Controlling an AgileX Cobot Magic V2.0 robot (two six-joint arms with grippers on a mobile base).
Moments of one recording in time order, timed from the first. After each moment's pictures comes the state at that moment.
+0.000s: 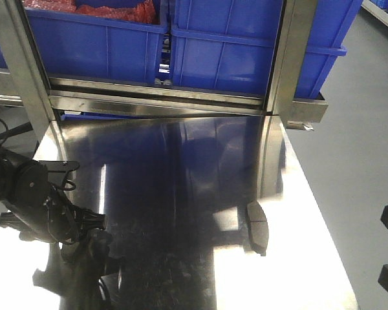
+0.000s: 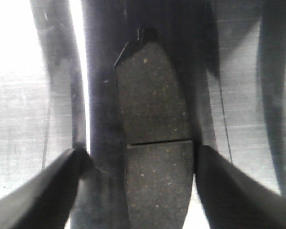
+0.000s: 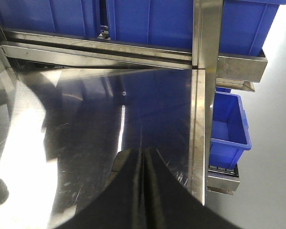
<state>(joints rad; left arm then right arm) -0.29 1.73 -0.94 0.09 0.66 -0.38 0.20 0.48 -0.39 0.15 0.32 -0.05</state>
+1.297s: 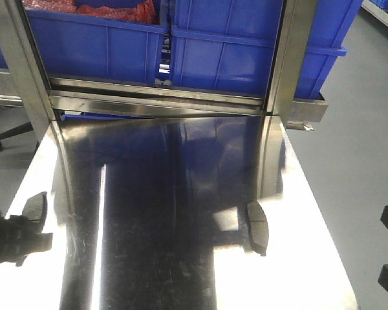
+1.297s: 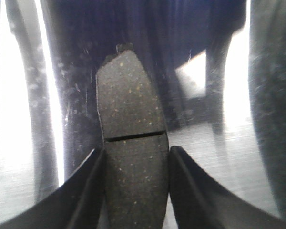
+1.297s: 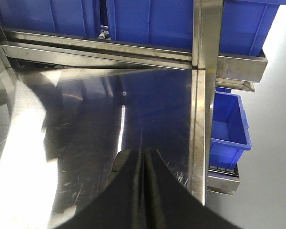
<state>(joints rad) -0.29 1.01 -0.58 0.09 0.54 -0.33 0.20 0.48 -0.39 0.15 0.32 -0.05</state>
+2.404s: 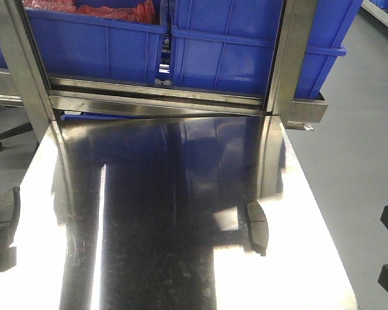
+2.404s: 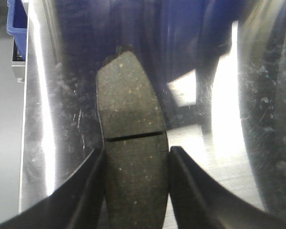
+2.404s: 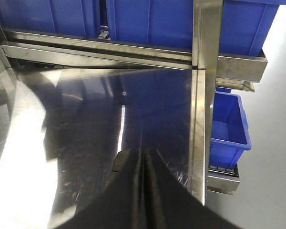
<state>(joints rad) -0.29 0.78 -0.56 0.09 0.64 -0.33 0.20 0.48 -0.39 0.15 0.32 -0.05</state>
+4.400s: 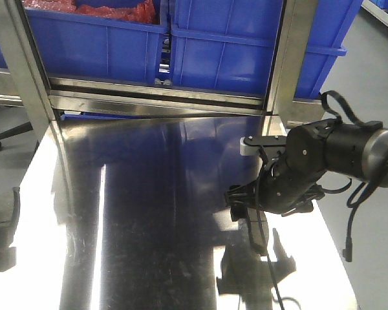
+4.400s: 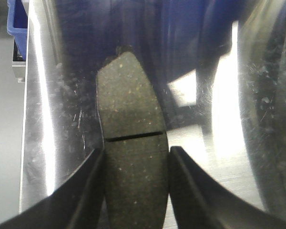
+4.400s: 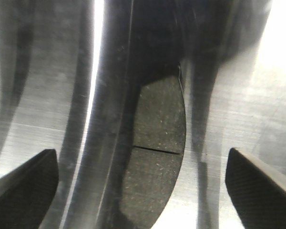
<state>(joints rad) -0.29 0.78 -0.56 0.09 0.64 -0.33 0.39 1.80 -1.16 0.01 0.72 0.25</state>
